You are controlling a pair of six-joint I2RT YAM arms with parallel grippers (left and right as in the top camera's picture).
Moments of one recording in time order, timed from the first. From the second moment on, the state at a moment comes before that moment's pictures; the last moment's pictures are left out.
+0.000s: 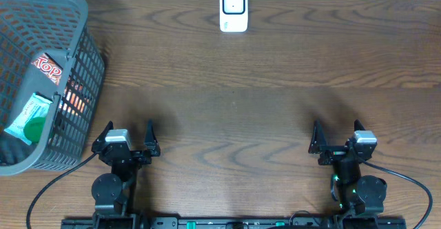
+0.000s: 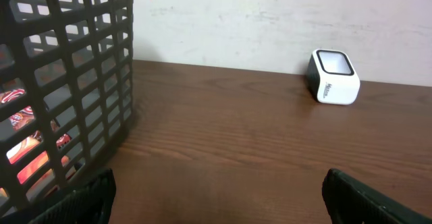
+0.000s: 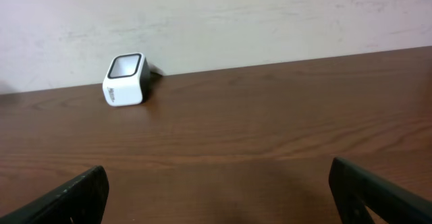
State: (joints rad) left arm 0.00 0.01 0.02 -0.12 0.00 -0.09; right arm 0.02 0.01 0.01 -0.07 -0.03 0.14
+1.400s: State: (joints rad) left arm 0.00 0.01 0.02 -0.11 -0.02 -0.07; right arm 0.02 0.01 0.01 -0.07 -0.03 0.14
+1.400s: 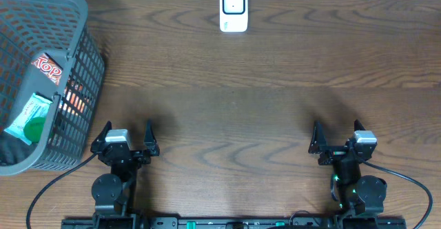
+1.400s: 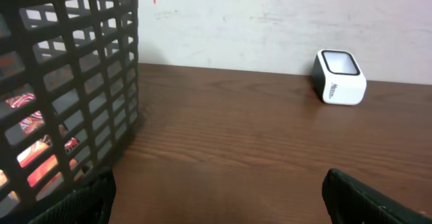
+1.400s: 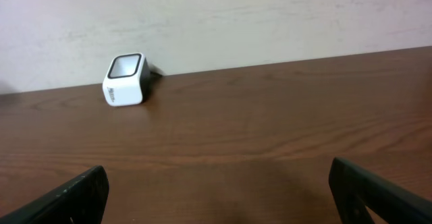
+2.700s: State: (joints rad) left arm 0.00 0.90 0.90 -0.57 0.49 -0.23; right arm 0.02 0.01 0.01 -0.07 -0.03 0.14
